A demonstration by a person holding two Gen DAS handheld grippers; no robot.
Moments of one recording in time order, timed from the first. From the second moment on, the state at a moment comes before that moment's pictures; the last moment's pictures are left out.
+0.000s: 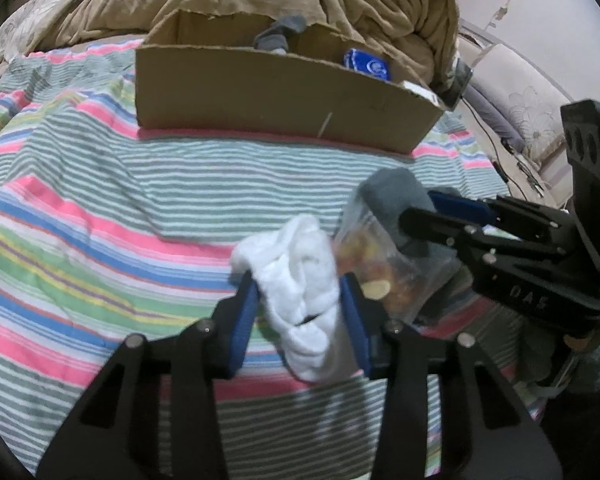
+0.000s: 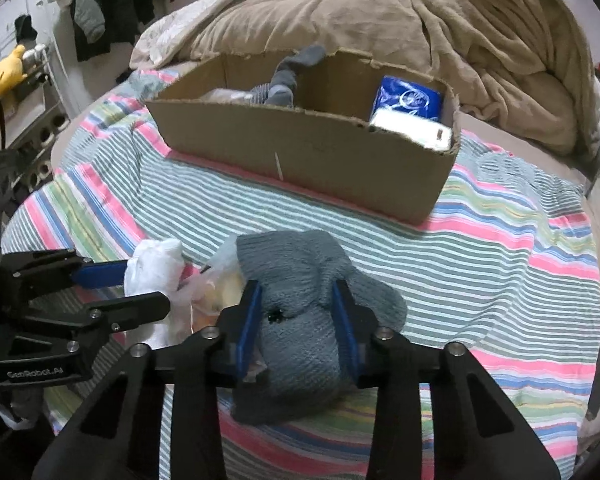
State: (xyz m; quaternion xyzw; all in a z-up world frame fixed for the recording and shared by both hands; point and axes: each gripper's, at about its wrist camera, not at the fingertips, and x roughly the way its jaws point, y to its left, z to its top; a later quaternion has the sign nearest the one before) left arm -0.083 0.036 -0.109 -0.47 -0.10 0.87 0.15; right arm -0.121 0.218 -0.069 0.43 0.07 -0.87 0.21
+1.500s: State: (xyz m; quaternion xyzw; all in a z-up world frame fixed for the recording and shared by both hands) left arm -0.084 0.000 -0.031 -0.38 -0.08 0.91 0.16; right arm -0.124 0.227 0.013 0.37 0.02 -0.90 0.22
